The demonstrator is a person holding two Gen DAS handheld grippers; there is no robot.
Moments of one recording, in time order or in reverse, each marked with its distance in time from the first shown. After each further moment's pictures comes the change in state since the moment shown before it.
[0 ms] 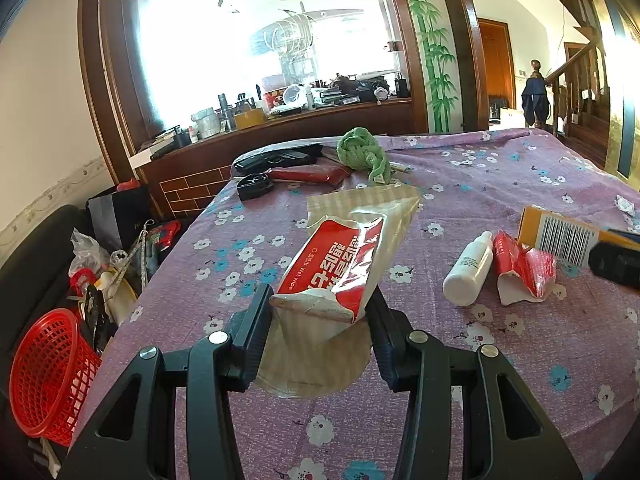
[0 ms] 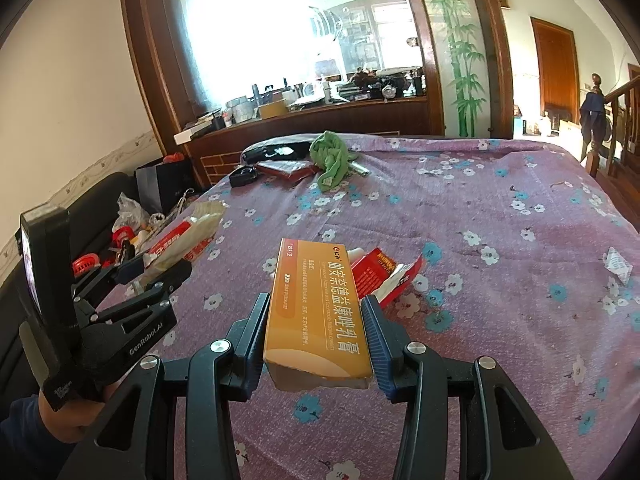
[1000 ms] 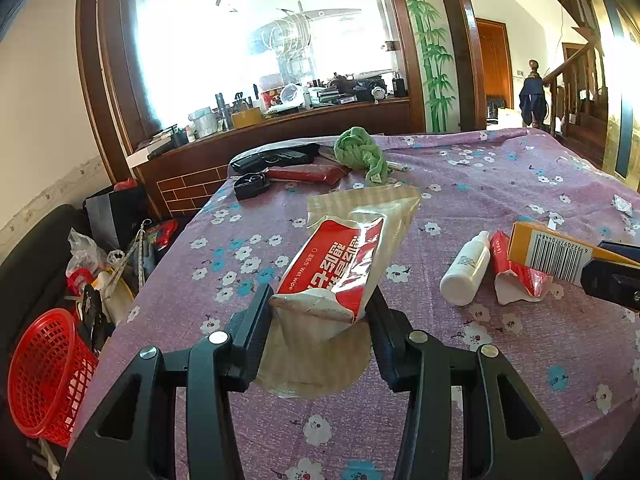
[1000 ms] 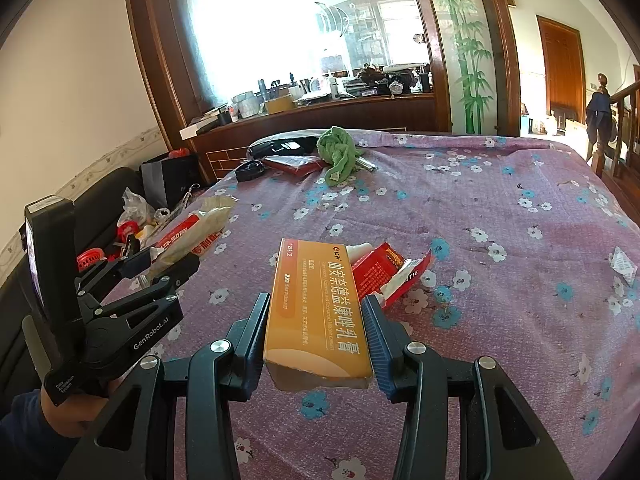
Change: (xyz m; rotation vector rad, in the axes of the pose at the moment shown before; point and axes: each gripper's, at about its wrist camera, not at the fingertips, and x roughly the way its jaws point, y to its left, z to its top) left arm 0.000 -0.001 -0.001 -0.001 0.004 -0.005; right arm 0.007 0.004 -0.003 -0.025 0.033 0.036
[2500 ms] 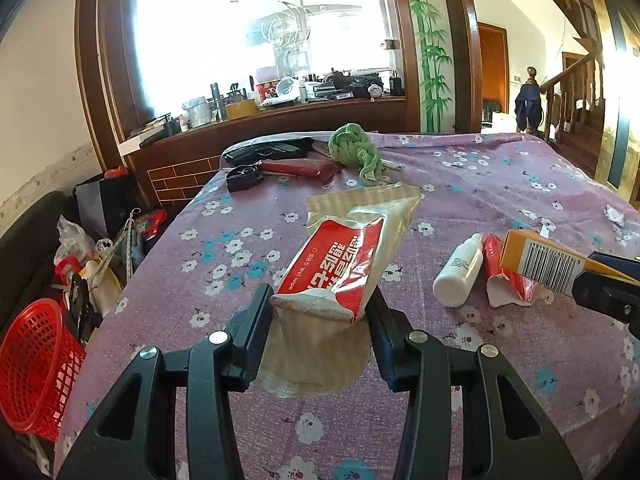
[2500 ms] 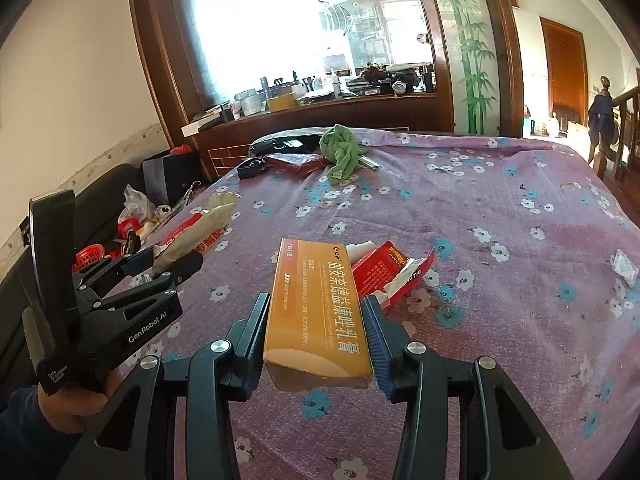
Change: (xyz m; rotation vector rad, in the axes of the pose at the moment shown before) left arm 0.004 0.000 0.000 -0.025 0.011 -0.034; right arm 0.002 0.002 0.001 -0.007 0.001 0.003
